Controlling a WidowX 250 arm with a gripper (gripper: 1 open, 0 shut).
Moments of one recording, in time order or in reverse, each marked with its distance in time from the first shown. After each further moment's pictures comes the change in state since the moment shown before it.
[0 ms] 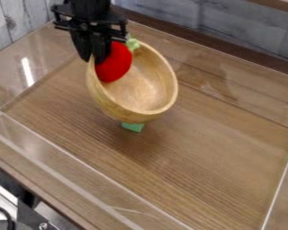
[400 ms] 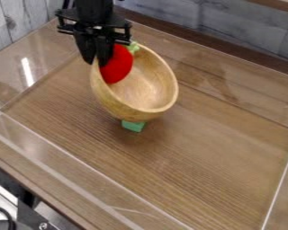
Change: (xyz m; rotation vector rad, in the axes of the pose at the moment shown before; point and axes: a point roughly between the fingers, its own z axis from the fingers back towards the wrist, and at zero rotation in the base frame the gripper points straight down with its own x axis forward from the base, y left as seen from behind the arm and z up) arm 0.010 0.000 -0.009 0.023 0.003 0.057
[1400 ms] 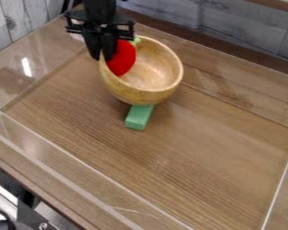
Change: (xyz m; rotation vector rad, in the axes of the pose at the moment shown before) arm 0.032 0.014 -0.022 0.002 0.012 0.066
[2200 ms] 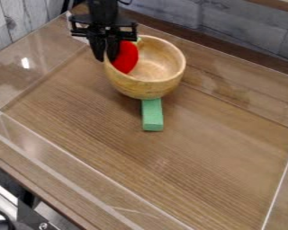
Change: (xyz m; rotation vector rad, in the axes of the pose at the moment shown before) arm 0.015 -0.001 -0.014 -0.005 -0.002 0.049
